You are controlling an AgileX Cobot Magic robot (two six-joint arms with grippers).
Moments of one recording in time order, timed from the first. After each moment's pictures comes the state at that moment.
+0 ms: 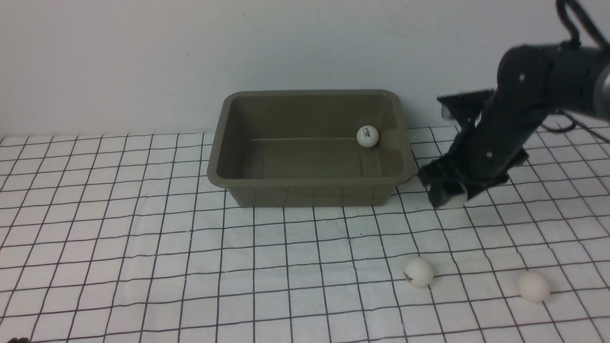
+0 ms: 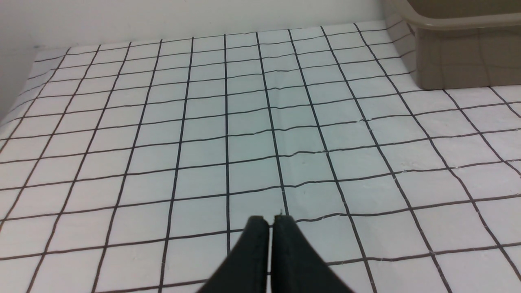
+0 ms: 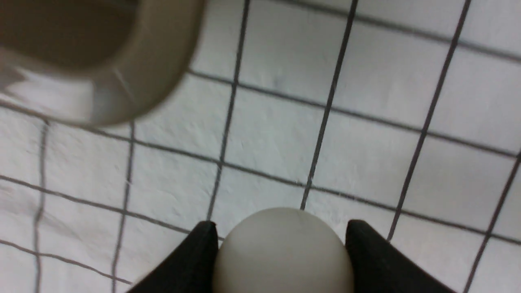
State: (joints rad) right arm 0.26 1.95 -1.57 0.14 1.10 -0.12; left arm 0.04 -0.01 0.03 -0.05 0.37 0.07
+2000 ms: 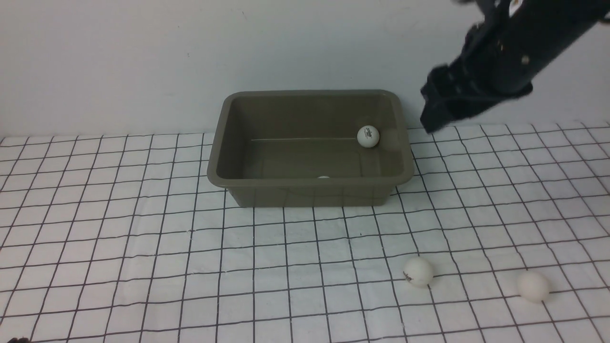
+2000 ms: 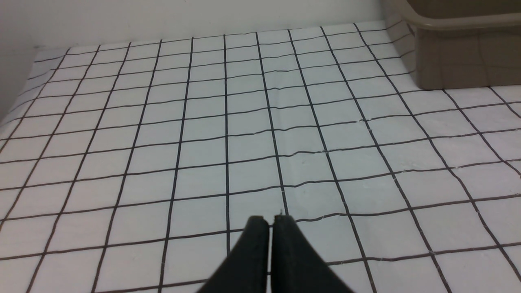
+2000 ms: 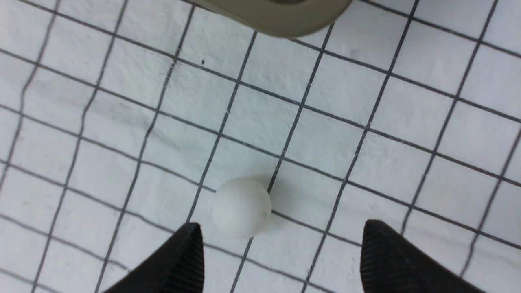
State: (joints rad) right arm 0.35 1.70 -1.38 0.12 1.09 -0.13; left arm 0.04 -0.01 0.03 -0.05 0.37 0.07
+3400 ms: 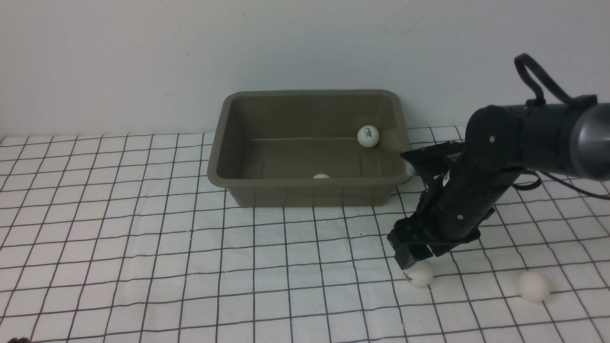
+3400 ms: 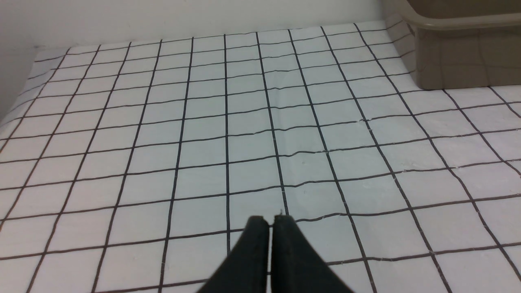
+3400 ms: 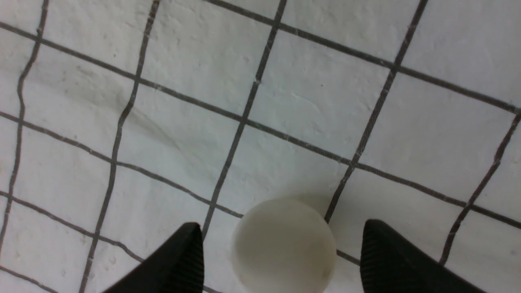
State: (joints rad) right arm 0.39 1.88 -1.24 0.22 0.90 -0.18; left arm 0.04 -0.01 0.03 -0.05 0.37 0.07
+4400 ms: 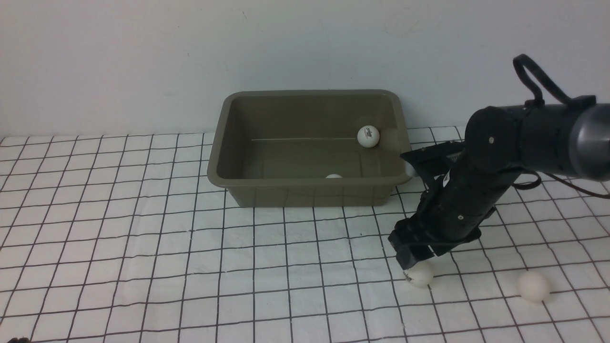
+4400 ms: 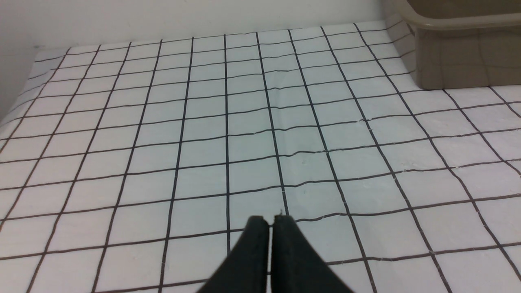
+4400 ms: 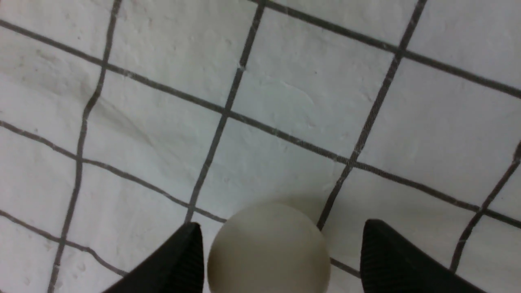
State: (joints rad) right arm 0.39 1.93 -1.24 0.21 0.90 -0.18; left arm 0.04 -0.01 0.03 -0.05 0.37 0.07
